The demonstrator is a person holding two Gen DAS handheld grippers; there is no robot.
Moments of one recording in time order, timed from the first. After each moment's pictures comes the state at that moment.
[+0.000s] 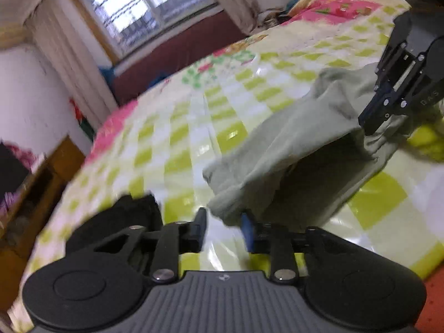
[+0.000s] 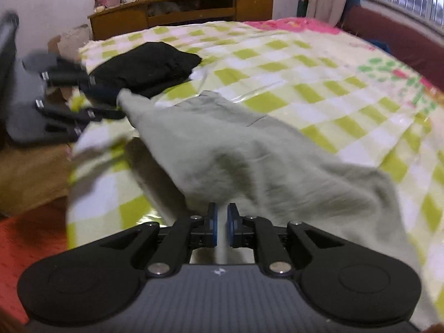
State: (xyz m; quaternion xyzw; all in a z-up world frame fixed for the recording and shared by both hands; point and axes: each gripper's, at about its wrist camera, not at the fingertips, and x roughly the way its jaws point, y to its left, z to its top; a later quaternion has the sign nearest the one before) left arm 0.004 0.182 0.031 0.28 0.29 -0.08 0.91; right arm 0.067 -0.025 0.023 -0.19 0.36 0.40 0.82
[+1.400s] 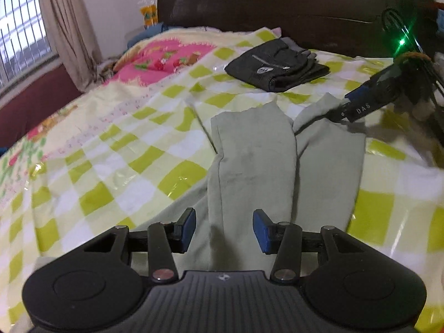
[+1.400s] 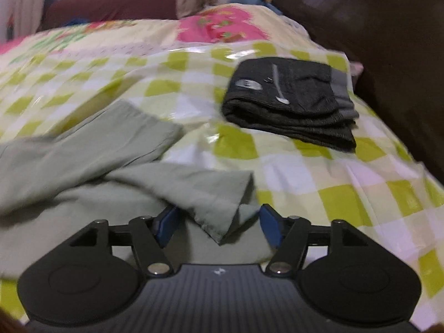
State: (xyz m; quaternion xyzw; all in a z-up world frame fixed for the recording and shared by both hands) left arm 0.082 -0.157 0.019 0.23 0.28 -0.42 0.83; right arm 0.026 -0.468 -0.010 0.03 0.38 -0.16 0.91
